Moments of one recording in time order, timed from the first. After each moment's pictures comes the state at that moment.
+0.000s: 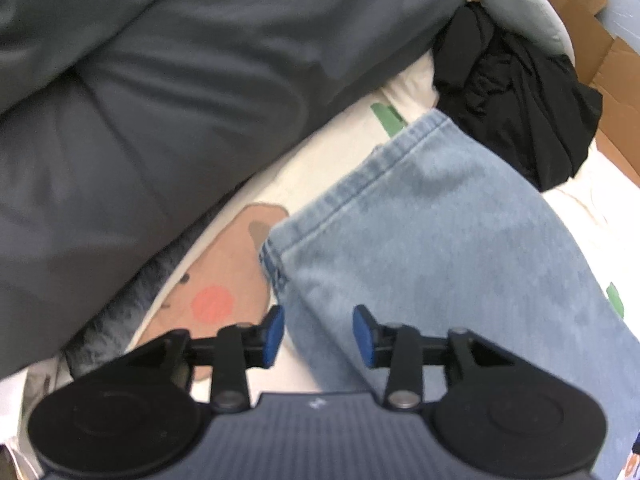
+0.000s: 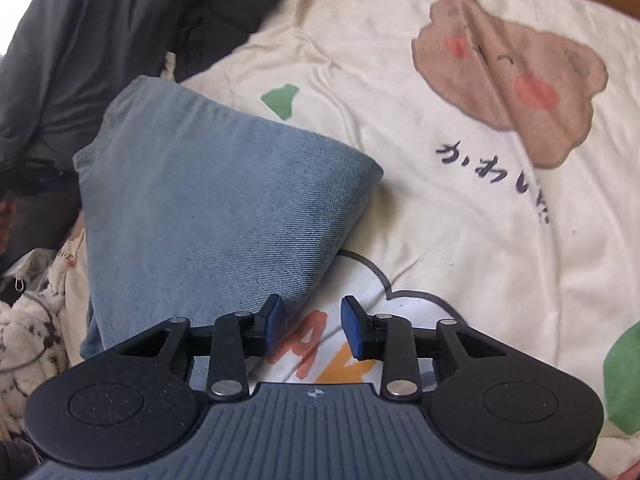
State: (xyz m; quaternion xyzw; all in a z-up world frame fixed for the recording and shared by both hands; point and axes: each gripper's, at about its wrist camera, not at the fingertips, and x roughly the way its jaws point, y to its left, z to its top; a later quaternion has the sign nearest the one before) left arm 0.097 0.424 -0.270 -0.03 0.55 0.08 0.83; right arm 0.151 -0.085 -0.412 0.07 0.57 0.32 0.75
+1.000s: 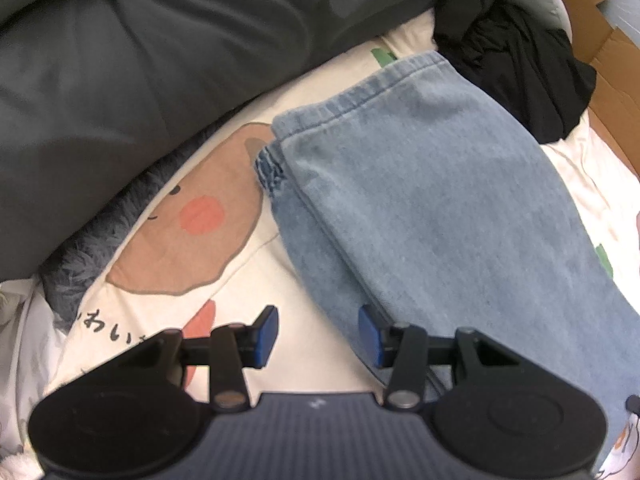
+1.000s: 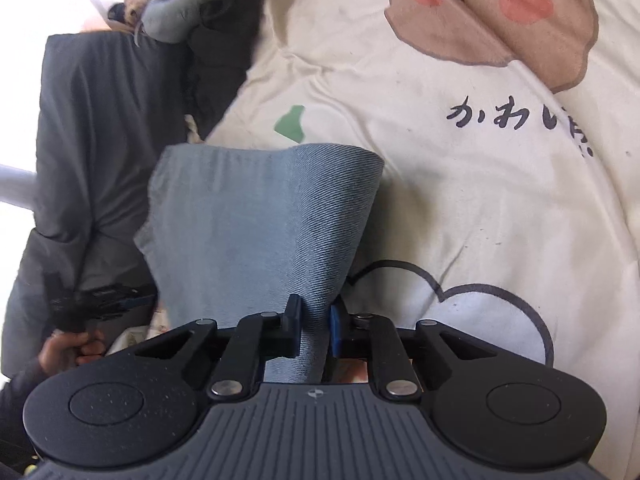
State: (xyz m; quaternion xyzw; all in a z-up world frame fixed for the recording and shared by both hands) left arm 0.053 0.425 -0.289 -0.08 0.58 0.07 0.81; right arm 0.169 -0.105 -0.438 0.27 0.58 0.35 0.69
